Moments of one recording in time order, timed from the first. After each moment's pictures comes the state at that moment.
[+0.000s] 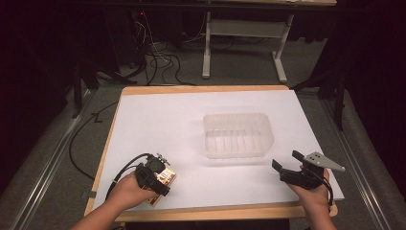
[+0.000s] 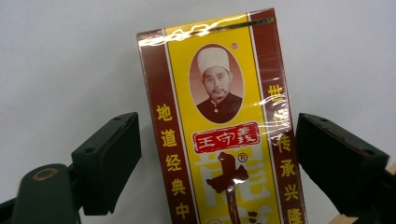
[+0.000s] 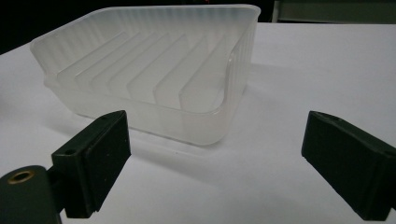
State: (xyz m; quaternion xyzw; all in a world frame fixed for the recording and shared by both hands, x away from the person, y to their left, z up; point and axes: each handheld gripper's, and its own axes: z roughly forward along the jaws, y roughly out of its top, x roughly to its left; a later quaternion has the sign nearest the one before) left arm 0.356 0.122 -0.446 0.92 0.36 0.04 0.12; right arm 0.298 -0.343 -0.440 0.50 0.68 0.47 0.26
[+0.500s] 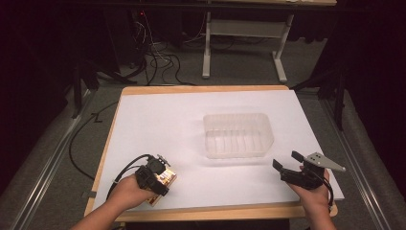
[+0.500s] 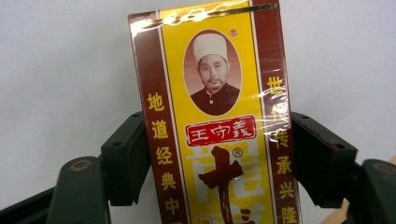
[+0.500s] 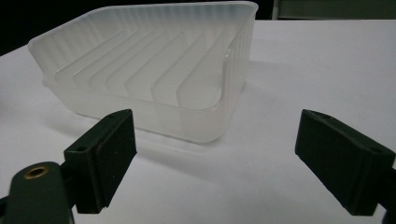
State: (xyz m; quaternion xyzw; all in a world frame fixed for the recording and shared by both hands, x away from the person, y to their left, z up) left arm 0.356 0.125 -0.447 0.92 0.37 0.03 0.12; right arm 0.297 -0.345 -0.442 0.51 0.67 0.47 0.26
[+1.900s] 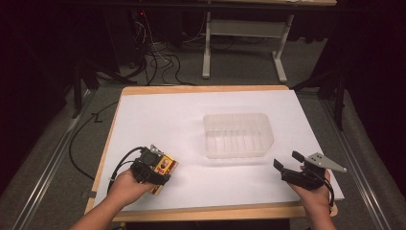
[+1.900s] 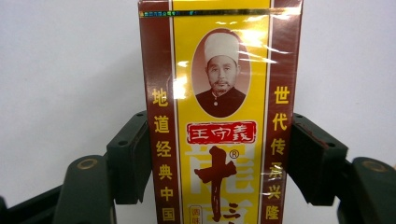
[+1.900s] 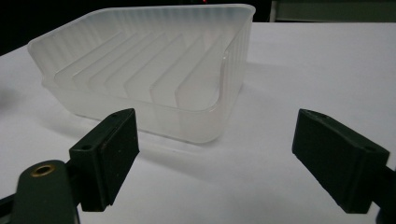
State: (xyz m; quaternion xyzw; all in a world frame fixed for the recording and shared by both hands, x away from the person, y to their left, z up) left arm 0.362 0.136 -0.423 0.89 0.39 0.07 0.23; right arm 0.295 -0.346 -0.441 0.51 0.67 0.47 0.27
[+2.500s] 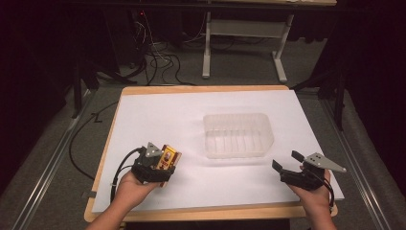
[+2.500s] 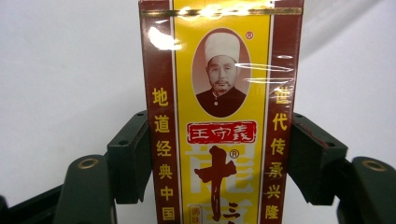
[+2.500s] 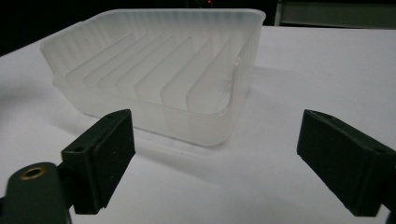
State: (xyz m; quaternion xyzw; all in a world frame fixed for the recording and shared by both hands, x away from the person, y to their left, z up) left arm 0.351 0.133 -0.420 0.84 0.39 0.14 0.34; right arm 0.294 -0.340 -0.436 0.49 0.68 0.47 0.26
